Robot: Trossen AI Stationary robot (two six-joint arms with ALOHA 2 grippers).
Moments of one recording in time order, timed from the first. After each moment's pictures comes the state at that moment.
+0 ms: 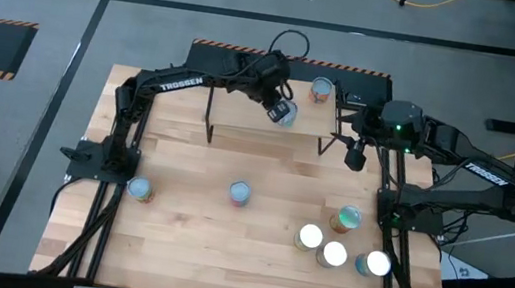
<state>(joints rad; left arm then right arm) 0.37 1.98 2.09 -1.05 -0.17 -0.30 -0.28 0.95 1.13 -0.75 0.11 -0.22</state>
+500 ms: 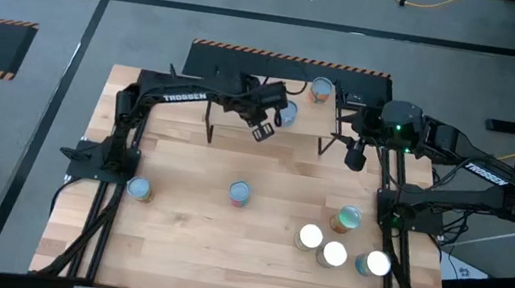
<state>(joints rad) 0.28 1.98 1.97 -1.17 -0.35 -0.30 -0.28 0.95 1.13 -0.75 0.11 -0.22</state>
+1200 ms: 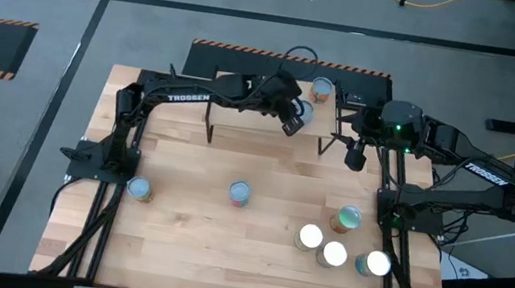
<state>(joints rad) 0.31 1.98 1.87 -0.56 -0.19 -0.26 -0.28 0.95 1.13 -0.75 0.11 -0.22</state>
